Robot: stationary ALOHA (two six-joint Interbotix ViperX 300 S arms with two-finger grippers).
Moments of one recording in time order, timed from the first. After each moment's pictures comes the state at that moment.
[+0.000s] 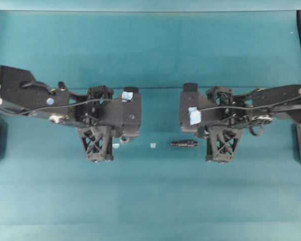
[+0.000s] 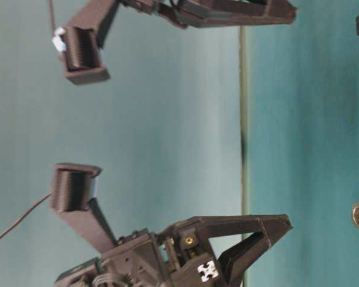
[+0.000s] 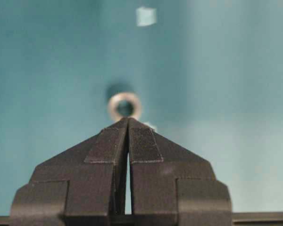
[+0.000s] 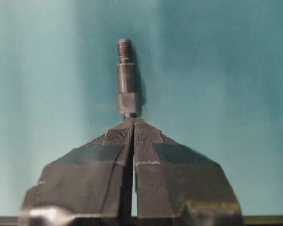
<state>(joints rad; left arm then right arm) 0.04 -0.01 0.53 0.02 0.56 0.02 -0.03 -0.10 0.67 0.03 0.58 0.00</state>
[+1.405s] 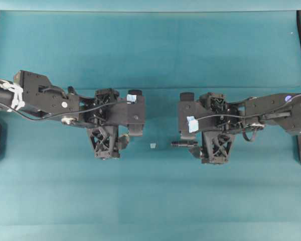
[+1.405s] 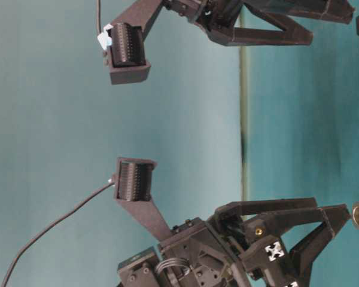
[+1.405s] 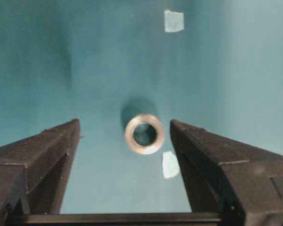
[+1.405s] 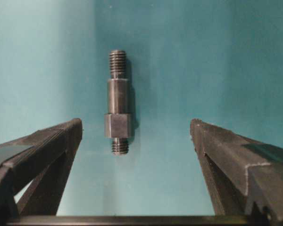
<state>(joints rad) 0.06 0.11 0.58 0.02 0.36 0.03 -0.03 -0.02 0.75 0.01 0.37 -0.02</state>
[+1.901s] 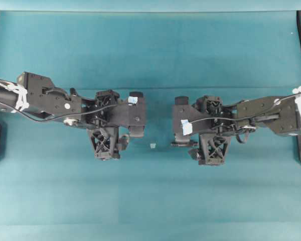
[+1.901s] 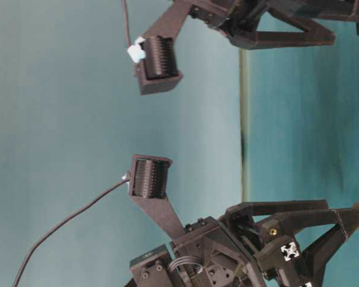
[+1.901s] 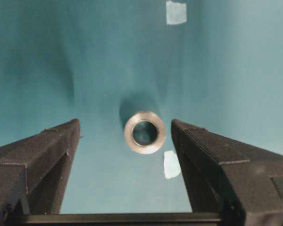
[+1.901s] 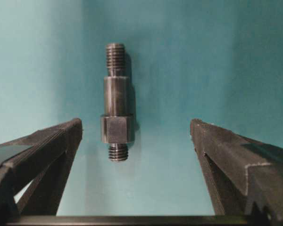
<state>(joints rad) 0.06 0.14 0.58 0.02 0.35 0.03 -0.03 0.05 0.73 0.01 0.37 -0.02</state>
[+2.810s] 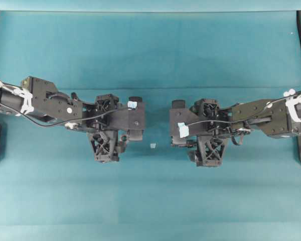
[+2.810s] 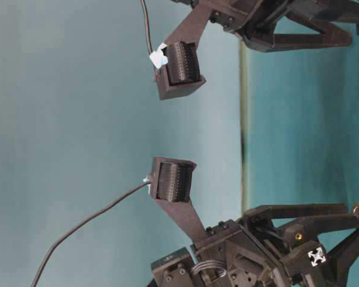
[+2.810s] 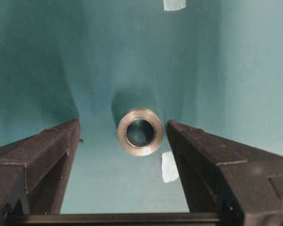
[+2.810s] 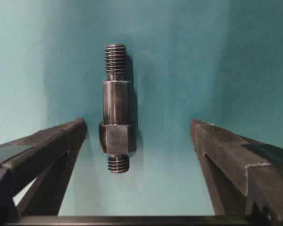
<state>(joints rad) 0.05 0.17 0.60 0.02 0.30 0.03 -0.03 0.10 0.73 0.01 0.33 -0.02</state>
